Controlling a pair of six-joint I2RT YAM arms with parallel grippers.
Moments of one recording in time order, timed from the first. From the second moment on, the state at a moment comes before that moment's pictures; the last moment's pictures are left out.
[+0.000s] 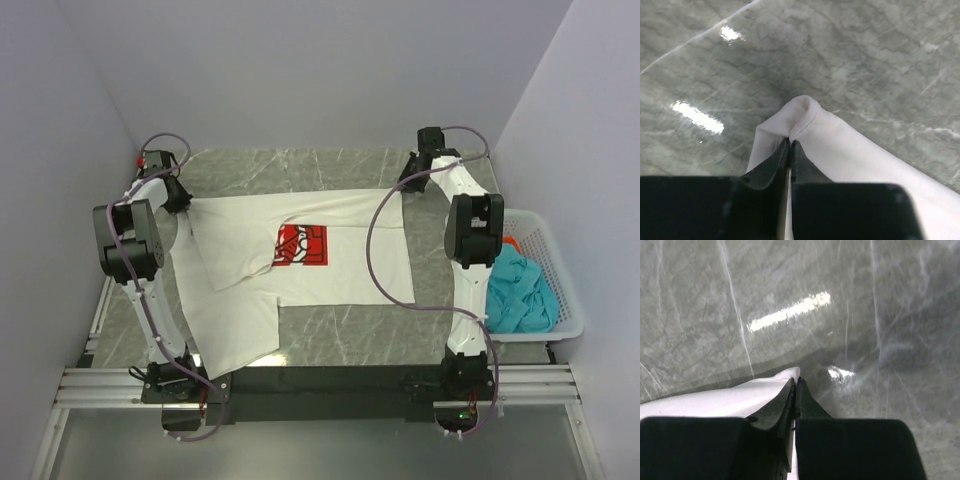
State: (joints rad) left arm 0.19 2.13 1.55 -0.36 -0.08 -0.50; right arm 0.04 2.34 1.97 -0.63 -0.08 0.54
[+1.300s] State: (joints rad) left arm 0.16 1.86 1.21 -0.44 -0.04 -0.53; right arm 0.05 2.04 1.48 -0.46 -0.13 0.59
